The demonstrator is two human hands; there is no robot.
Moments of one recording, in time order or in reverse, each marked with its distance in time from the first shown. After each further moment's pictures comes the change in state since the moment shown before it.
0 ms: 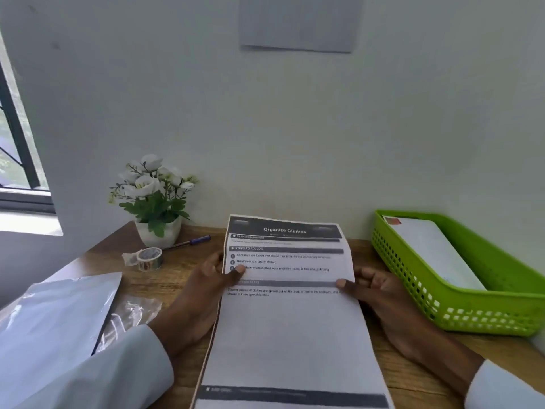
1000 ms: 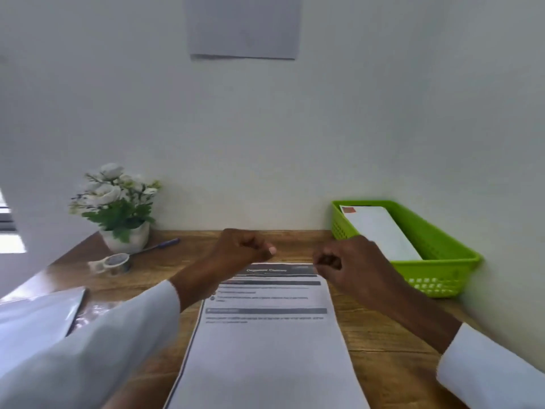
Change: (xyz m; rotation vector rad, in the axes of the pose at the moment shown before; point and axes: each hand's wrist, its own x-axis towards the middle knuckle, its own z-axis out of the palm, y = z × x) left_hand 0.015 0.025 0.089 0.695 -0.138 0.198; right_hand -0.031 -0.056 -0.017 -1.178 0.113 -0.488
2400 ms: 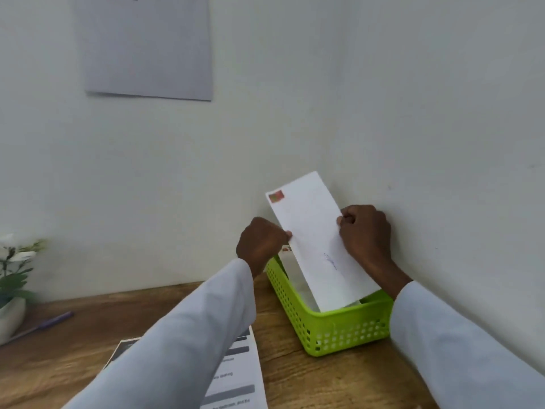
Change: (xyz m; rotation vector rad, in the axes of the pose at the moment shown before) left_hand 0.142 0.095 0.137 0.032 0.092 -0.010; right_hand 0.068 0.122 -0.087 -0.108 0.621 0.531
